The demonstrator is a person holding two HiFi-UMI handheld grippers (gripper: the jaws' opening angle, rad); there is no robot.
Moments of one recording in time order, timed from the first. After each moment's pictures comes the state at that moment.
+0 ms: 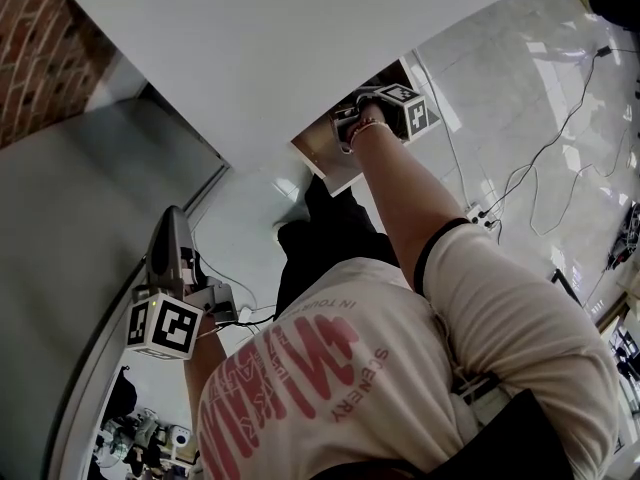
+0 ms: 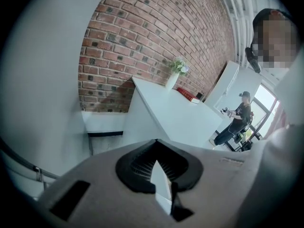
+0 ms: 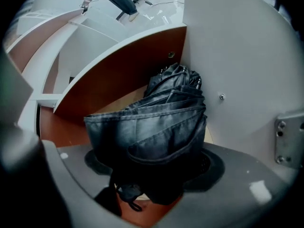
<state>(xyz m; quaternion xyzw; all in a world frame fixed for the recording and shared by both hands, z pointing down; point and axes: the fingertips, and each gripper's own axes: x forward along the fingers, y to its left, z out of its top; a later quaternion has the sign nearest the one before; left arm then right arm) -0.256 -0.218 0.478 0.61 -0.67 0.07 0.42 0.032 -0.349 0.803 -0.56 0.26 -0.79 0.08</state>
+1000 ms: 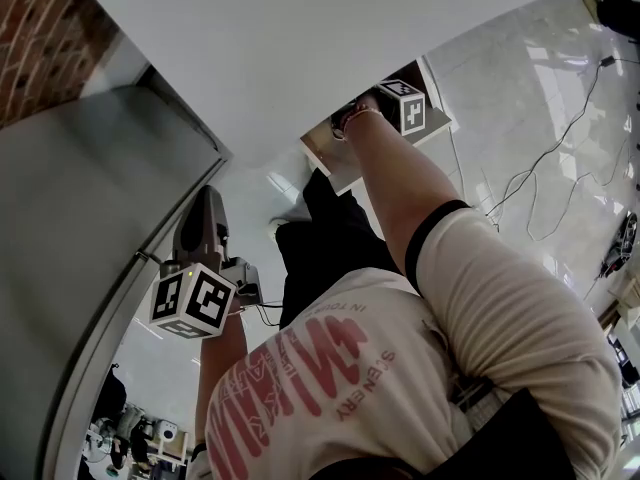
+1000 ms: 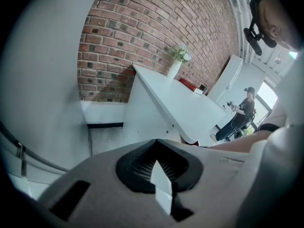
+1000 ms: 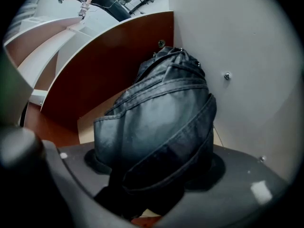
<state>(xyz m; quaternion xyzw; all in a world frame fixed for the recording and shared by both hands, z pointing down) -0.225 -0.215 0.542 0.60 -0.66 0.09 0.45 0.027 -0.354 0.836 -0.60 0.23 -0.75 0.10</state>
